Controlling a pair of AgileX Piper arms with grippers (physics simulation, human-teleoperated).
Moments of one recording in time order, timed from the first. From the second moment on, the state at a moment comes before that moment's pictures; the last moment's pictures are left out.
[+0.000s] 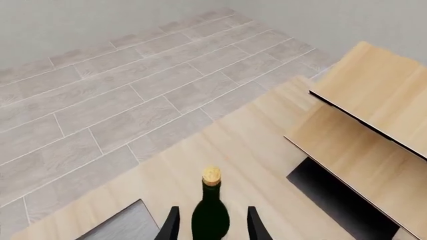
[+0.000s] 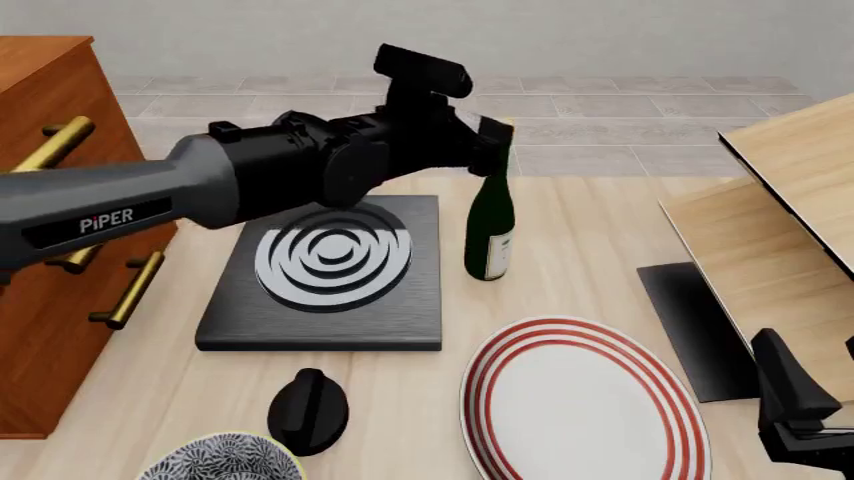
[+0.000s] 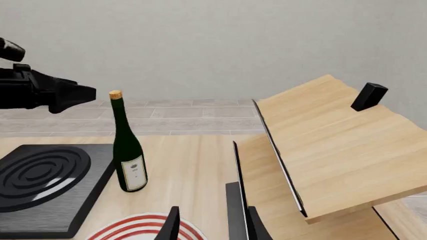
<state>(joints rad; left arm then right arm) -0.68 1.81 -1.43 -0.03 -0.02 0.00 0.07 0.00 -0.05 0.01</state>
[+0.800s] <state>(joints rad) -0.69 1.98 -1.65 0.06 -0.01 0.00 0.06 0.00 -0.04 0.01</state>
